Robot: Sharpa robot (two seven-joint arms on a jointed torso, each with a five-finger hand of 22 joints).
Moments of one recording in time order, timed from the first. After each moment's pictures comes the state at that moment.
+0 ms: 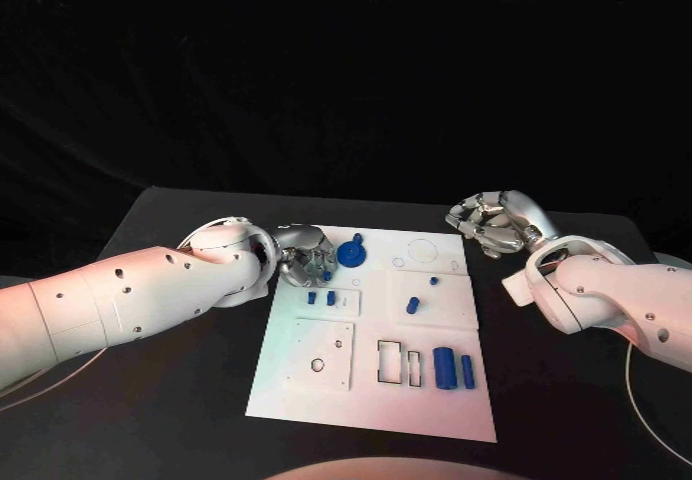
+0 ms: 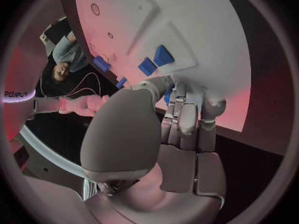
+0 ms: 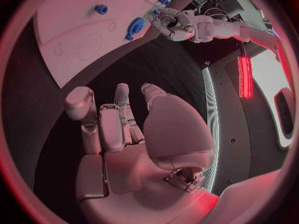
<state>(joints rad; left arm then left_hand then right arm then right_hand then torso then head) 1.20 -0.72 -0.06 1.38 -1.41 -0.04 -0.04 1.50 -0.26 0.53 0.18 0.22 0.84 0.14 0.22 0.32 1.06 0.08 0.43 0.18 1.35 0.01 1.43 0.97 0.13 1.18 0.11 1.20 1.12 1.23 -0.94 -0.16 1.55 -0.74 -0.64 0.14 1.23 -0.09 0.18 0.29 0.36 0.76 0.16 0.42 0.47 0.99 0.08 0.86 0.72 1.46 0.00 1.33 1.15 0.11 1.30 0.10 1.00 1.22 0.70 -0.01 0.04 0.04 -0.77</state>
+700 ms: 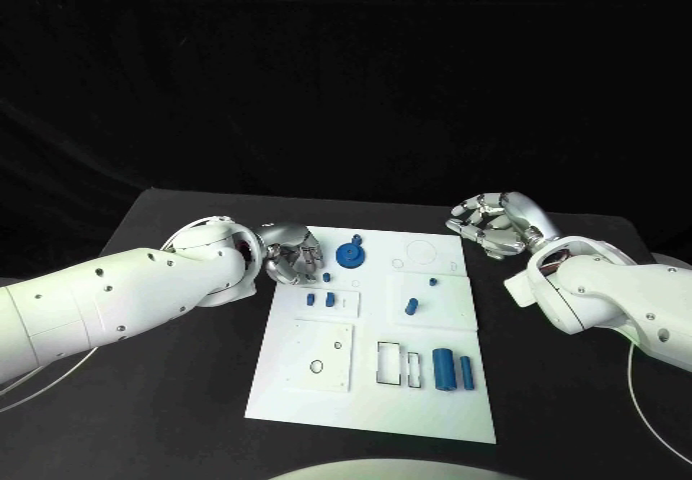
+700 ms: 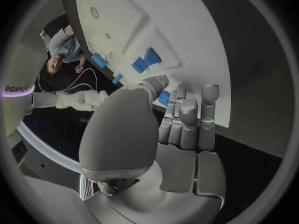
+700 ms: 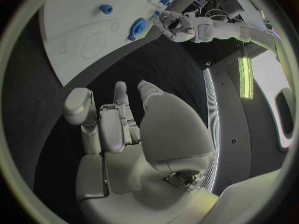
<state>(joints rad) 1.20 -0.77 -0.04 1.37 -1.34 -0.06 -0.02 1.45 -0.27 0.48 0.22 0.22 0.86 0.15 0.24 0.32 0.95 0.11 0.42 0.20 1.14 0.04 1.31 0.65 0.17 0.96 0.14 0.97 0.89 1.23 -0.95 -0.16 1.54 -0.75 -0.62 0.14 1.34 -0.10 0.22 0.26 0.16 0.74 0.17 0.40 0.44 0.93 0.09 0.70 0.58 1.47 0.01 1.36 1.22 0.11 1.34 0.11 1.06 1.27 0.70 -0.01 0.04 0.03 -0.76</state>
